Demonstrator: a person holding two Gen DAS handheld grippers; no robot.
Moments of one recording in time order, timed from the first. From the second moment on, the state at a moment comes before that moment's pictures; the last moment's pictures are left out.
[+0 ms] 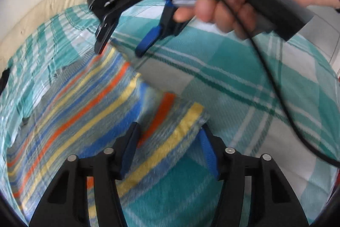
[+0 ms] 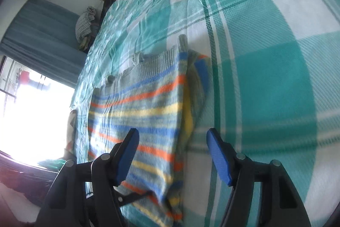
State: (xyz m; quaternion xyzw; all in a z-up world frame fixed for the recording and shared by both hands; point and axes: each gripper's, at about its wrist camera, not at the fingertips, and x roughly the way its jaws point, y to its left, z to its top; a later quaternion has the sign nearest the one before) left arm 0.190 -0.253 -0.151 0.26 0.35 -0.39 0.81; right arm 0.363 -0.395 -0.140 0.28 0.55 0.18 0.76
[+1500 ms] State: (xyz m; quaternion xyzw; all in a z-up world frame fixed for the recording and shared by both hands) left arm 0.257 0.082 -0.154 -0.11 0.49 -0.05 0.86; right arm 0.278 -0.099 -0.151 0.02 0.55 0.31 0.77
